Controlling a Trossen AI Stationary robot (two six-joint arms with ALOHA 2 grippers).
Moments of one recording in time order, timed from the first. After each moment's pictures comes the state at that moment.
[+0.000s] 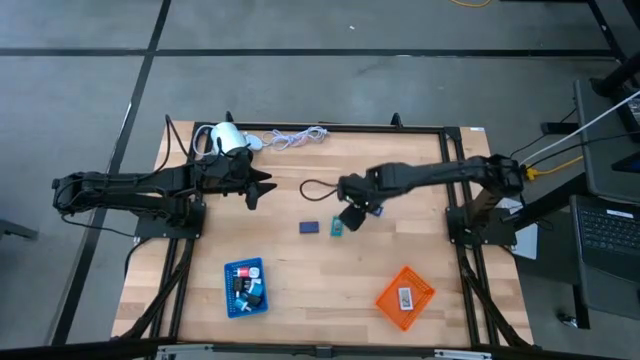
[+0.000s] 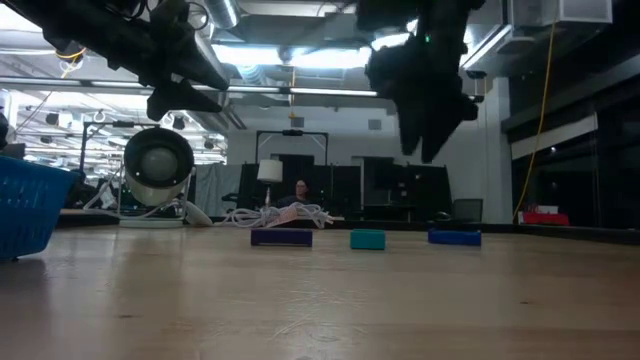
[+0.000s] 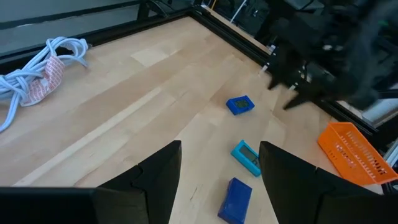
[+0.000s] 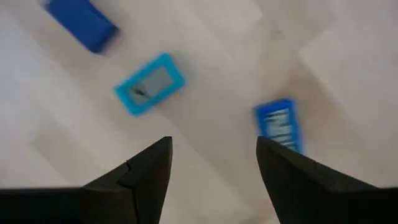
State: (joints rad) left arm 0.21 0.77 0.46 -0.09 -0.10 -0.51; right arm 0.01 1.74 1.36 -1.00 0.06 0.73
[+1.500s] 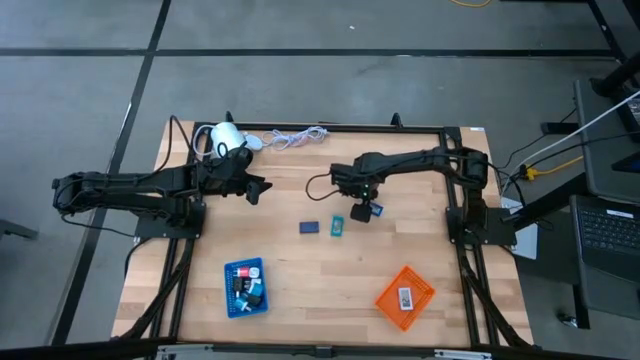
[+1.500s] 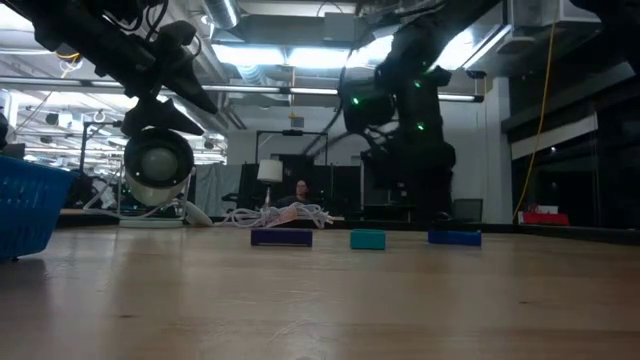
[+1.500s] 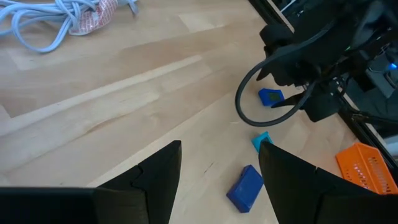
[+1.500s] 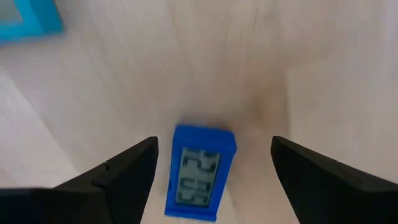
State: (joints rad) left arm 0.21 0.77 0.46 -0.24 -0.17 -0.78; right arm -0.20 1.98 1.33 -1.00 -0.01 0.08
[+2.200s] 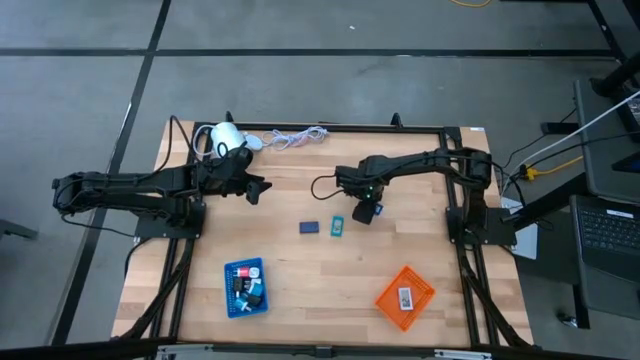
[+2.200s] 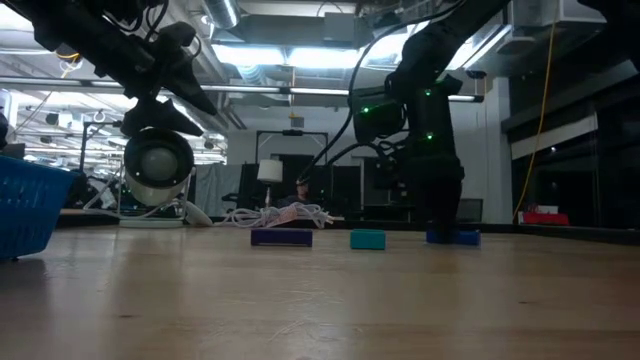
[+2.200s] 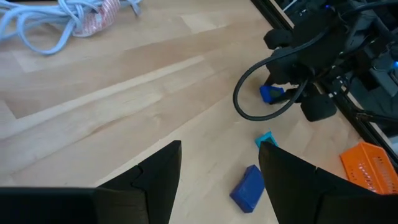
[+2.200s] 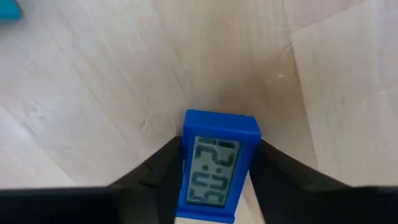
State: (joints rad) left arm 0.21 0.77 0.46 -0.24 -0.18 -0.77; right arm -0.19 1.97 1.23 -0.92 -0.04 0.19
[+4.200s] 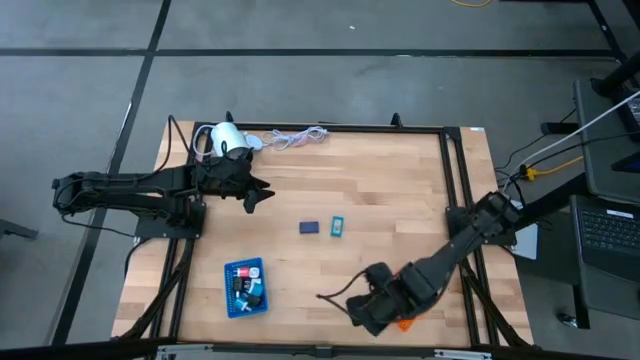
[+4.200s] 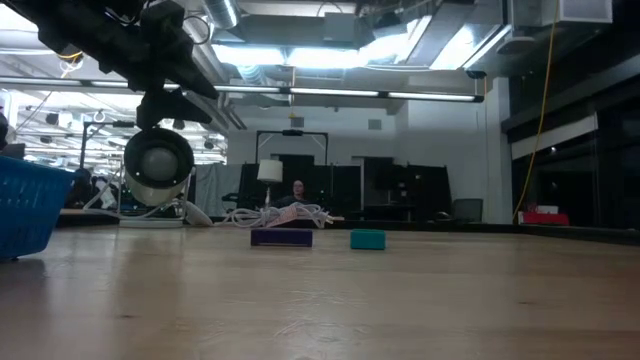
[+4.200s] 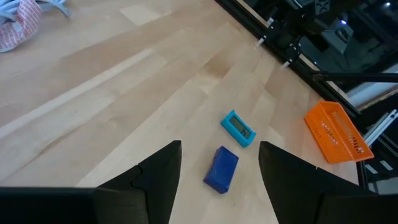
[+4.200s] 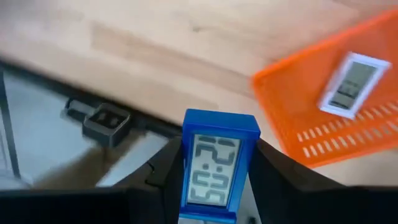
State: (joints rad) left arm 0.21 0.77 0.46 -0.17 0.00 -0.60; right arm 0.69 1.93 1.77 -1.16 -0.02 1.92
